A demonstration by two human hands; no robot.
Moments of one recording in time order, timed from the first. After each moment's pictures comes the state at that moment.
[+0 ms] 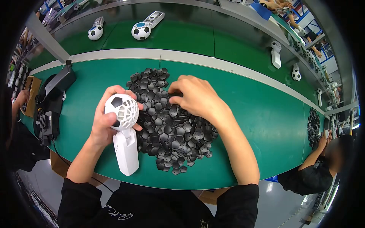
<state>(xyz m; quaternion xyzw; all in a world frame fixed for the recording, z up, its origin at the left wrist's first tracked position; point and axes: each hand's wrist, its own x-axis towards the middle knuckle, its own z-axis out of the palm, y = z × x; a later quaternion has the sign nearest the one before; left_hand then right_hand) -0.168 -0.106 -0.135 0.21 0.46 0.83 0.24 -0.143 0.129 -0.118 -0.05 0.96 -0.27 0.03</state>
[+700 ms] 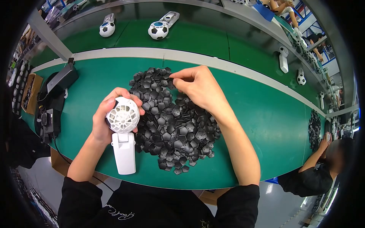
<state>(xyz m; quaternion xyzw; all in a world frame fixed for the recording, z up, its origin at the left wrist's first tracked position) -0.186 -0.125 -0.142 0.15 0.43 0.82 0.34 -0.162 0.114 -0.111 0.09 0.85 -0.52 0.04</state>
